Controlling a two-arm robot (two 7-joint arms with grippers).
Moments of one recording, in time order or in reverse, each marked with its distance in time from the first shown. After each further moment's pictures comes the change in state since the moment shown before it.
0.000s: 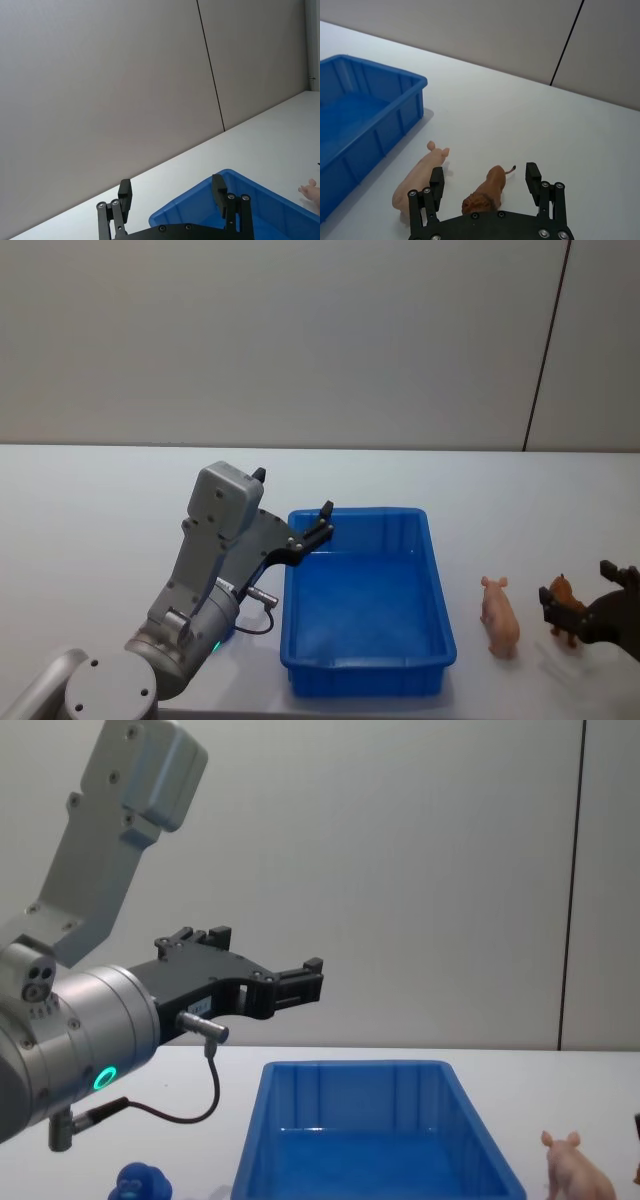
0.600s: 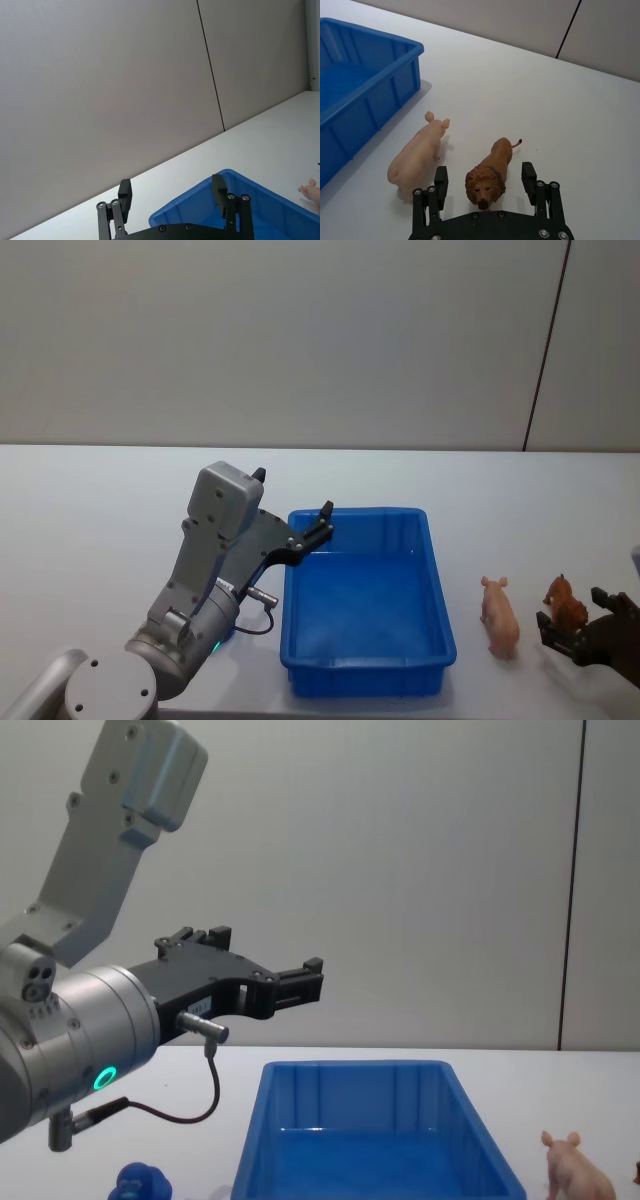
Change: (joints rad) left arm 0.000 0.000 0.000 0.000 0.000 0.000 0.000; right arm 0.003 -0.018 -0.019 0.035 -0.036 0.061 -0.008
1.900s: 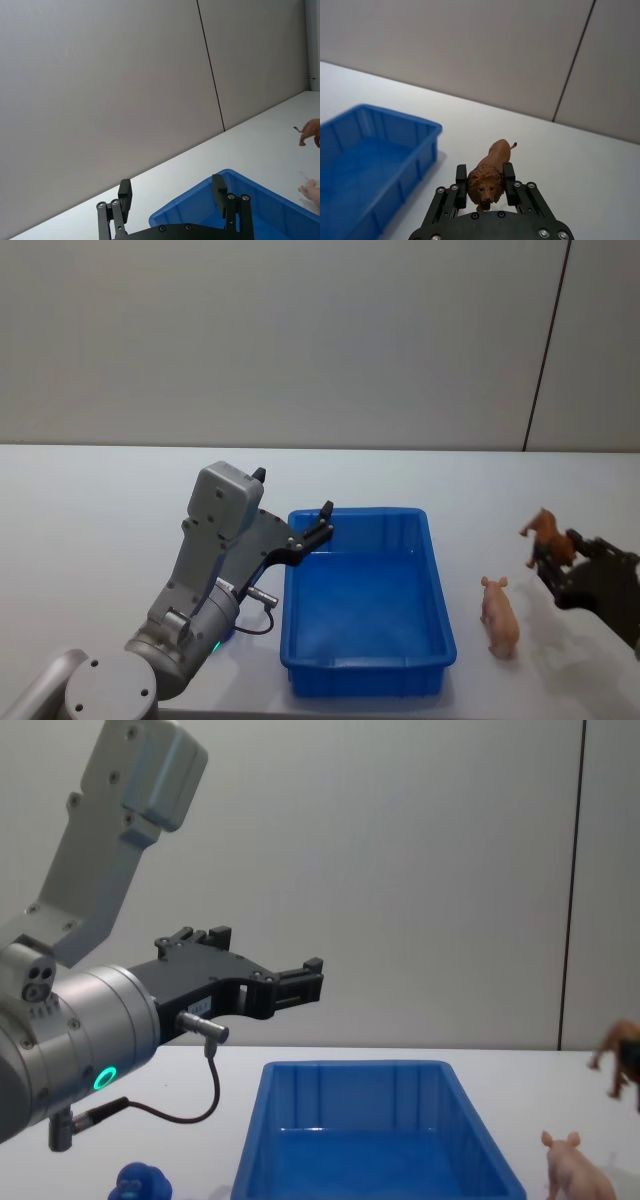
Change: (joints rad) left arm 0.000 0.000 0.000 0.000 0.000 0.000 0.000; right arm 0.008 -0.037 0.000 -0.099 0.030 -0.099 -0.051
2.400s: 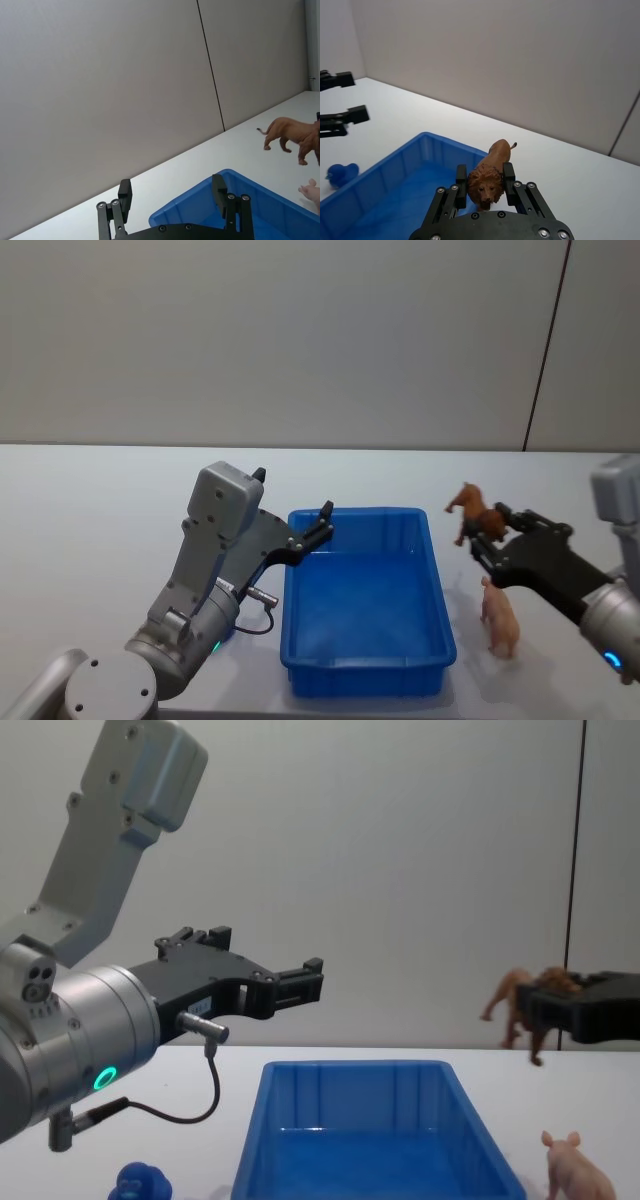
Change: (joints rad) left arm 0.000 0.000 0.000 0.000 0.000 0.000 0.000; right arm 0.069 -0.069 -0.053 -0.042 -0.014 0.044 0.110
